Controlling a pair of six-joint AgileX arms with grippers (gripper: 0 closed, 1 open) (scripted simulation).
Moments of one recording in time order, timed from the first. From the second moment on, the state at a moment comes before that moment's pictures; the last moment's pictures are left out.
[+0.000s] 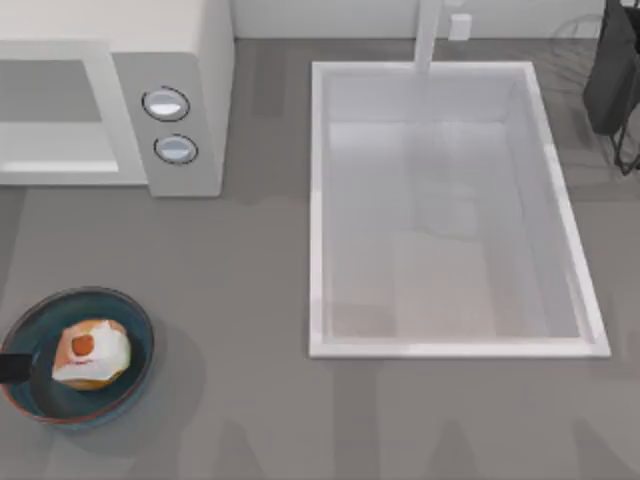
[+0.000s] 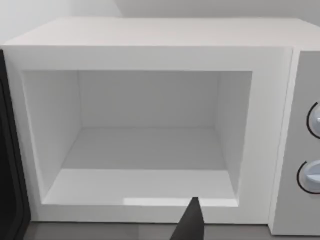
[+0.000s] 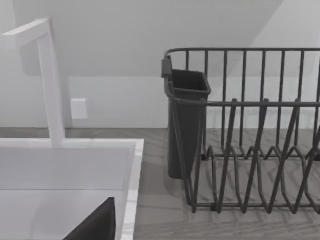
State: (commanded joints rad) left arm 0.00 0.00 0.00 0.00 0.00 0.00; right arm 0.00 0.00 0.00 0.00 0.00 0.00
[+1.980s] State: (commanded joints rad) left arm 0.28 -0.02 0.18 -0.27 0.18 0.15; right arm 0.00 0.00 0.00 0.00 0.00 0.00
